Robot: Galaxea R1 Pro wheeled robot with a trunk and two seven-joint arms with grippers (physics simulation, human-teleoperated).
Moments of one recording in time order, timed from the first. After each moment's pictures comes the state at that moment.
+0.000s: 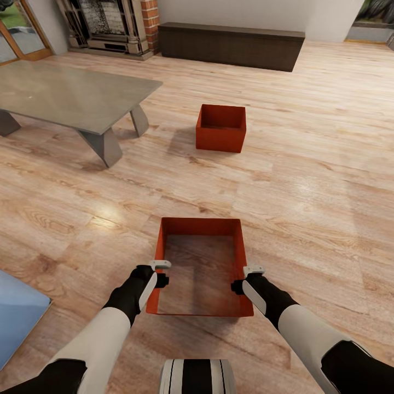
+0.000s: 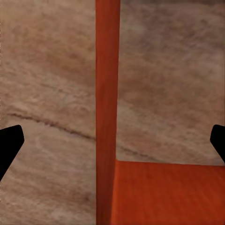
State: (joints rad) left arm -0.81 -0.16 -0.01 -0.61 0.01 0.68 0.22; right arm -0.86 0.01 0.54 -0.46 -0.59 0.52 -0.35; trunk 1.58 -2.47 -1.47
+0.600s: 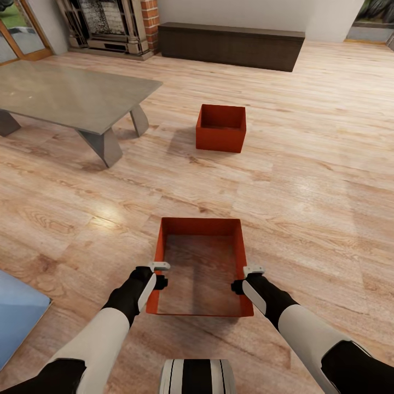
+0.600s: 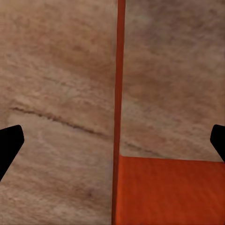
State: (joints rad) left arm -0.81 -0.15 0.00 -0.59 0.01 0.68 0.22; right arm -0.86 0.01 0.54 -0.46 -0.59 0.52 -0.35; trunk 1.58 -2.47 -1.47
